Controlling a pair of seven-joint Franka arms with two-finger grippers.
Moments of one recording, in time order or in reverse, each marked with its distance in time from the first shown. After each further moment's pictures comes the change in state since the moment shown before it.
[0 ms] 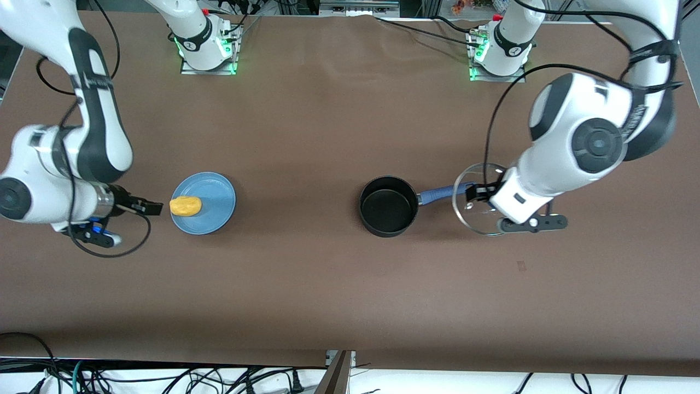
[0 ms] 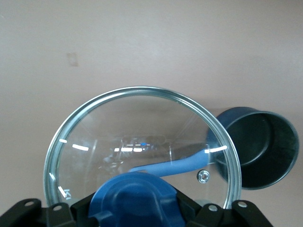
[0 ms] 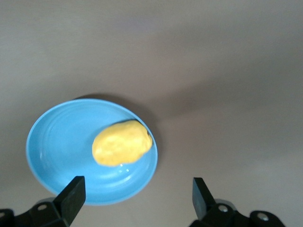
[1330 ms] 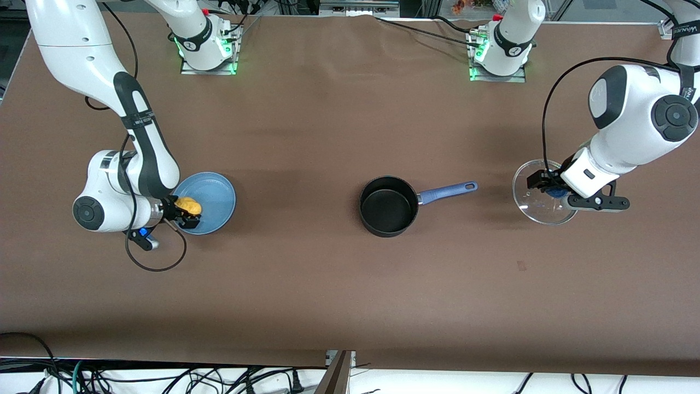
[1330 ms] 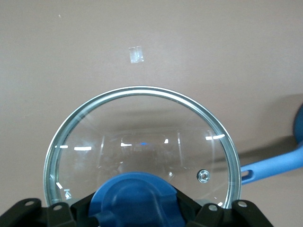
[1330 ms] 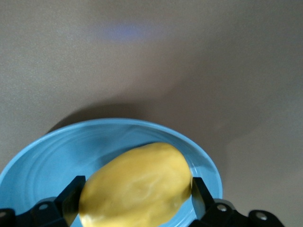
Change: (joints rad) left arm 0.239 -0.255 0.003 -0.576 0.000 0.424 0.323; right arm 0.037 0.112 0.012 -0.121 0.118 0.216 0.280
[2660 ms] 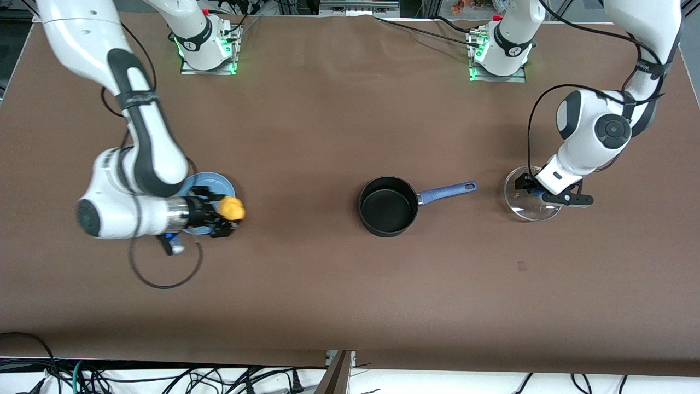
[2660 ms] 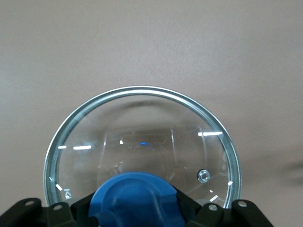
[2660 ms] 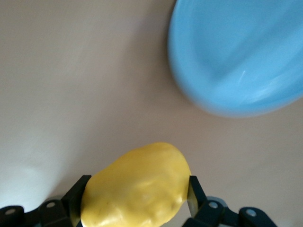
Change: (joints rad) left arm 0.064 0.121 0.000 -0.309 0.121 0.453 0.004; right arm 0.087 -0.018 0.133 0.229 0.305 -0.156 0.448
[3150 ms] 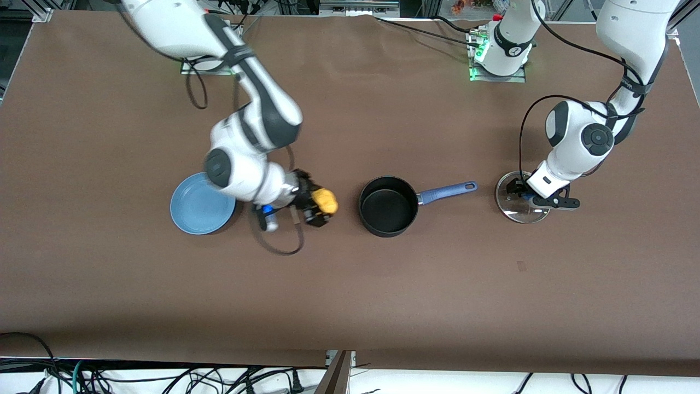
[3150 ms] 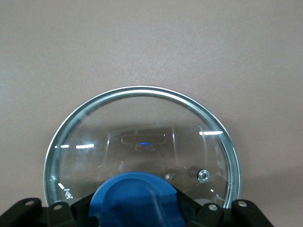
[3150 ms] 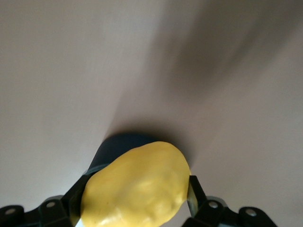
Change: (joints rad) left arm 0.018 0.105 0.000 -0.029 0.009 0.155 0.002; right arm 0.327 0.026 0.050 0.023 0.002 0.399 0.436
